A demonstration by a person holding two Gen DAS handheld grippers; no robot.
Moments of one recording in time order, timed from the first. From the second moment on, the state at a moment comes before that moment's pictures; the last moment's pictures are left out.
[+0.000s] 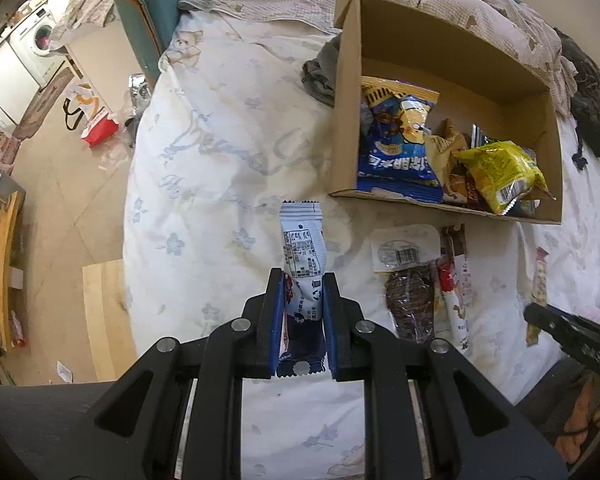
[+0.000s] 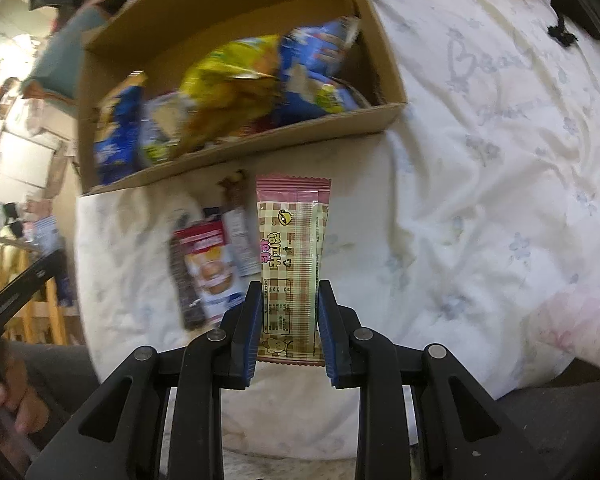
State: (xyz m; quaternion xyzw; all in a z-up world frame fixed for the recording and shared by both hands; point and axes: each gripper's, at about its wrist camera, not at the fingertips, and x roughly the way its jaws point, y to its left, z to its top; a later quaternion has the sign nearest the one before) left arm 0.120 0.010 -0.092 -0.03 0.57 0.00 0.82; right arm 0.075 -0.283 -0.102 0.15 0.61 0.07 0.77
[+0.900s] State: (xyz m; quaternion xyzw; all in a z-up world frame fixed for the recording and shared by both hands) left arm 0.153 -0.036 -0.013 -0.02 0.48 -0.03 0.87; right arm 0.117 -0.335 -0.017 0.25 0.43 0.11 0.86
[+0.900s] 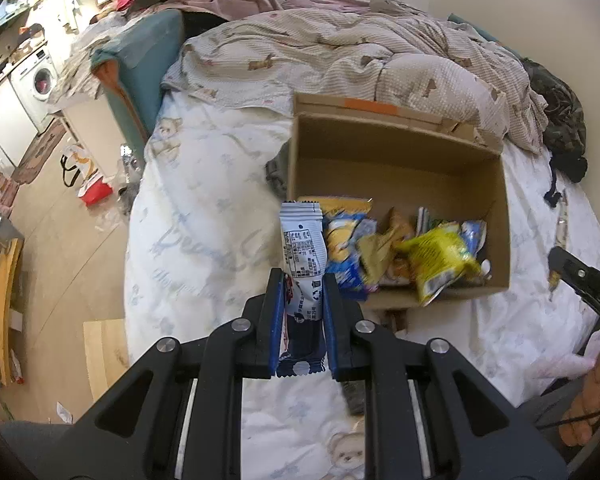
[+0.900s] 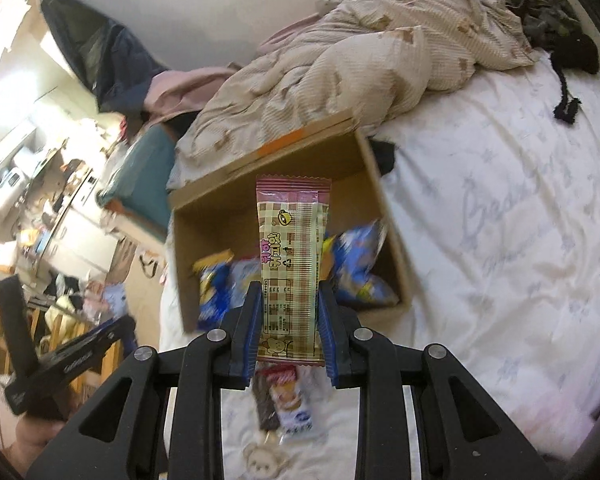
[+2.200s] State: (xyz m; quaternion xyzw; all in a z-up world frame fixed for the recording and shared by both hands) left arm 0.233 -0.113 -0.042 -0.01 0.48 -0.06 0.88; right arm 0.201 -0.346 -0.045 0.29 0.43 0.09 0.85
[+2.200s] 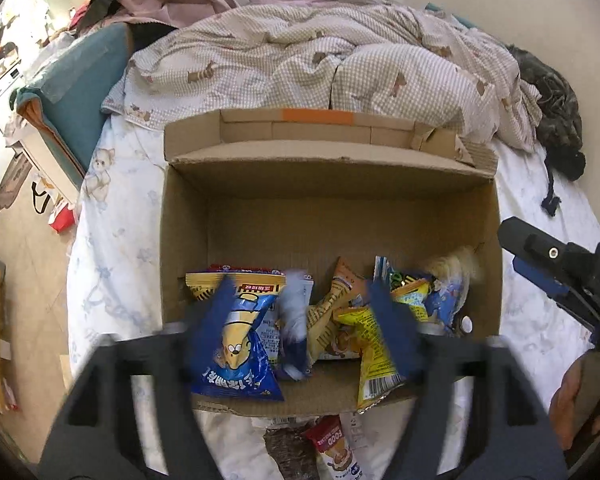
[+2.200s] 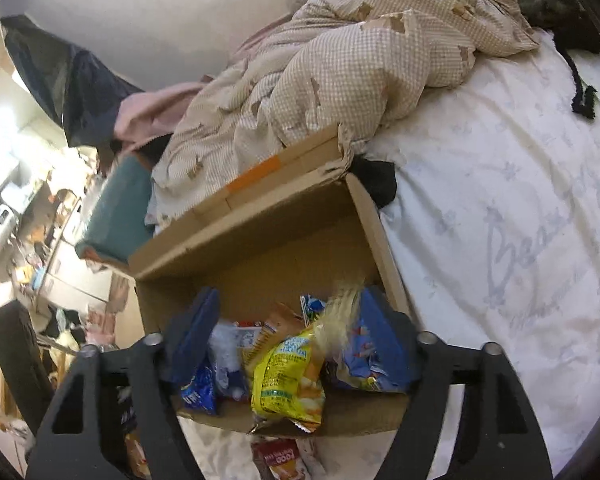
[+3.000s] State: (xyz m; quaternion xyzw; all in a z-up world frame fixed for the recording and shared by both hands) left arm 0.189 -0.068 0.006 -0.04 0.41 -0.04 0.91; right arm 0.168 -0.341 -0.031 0.29 0.43 0.10 0.85
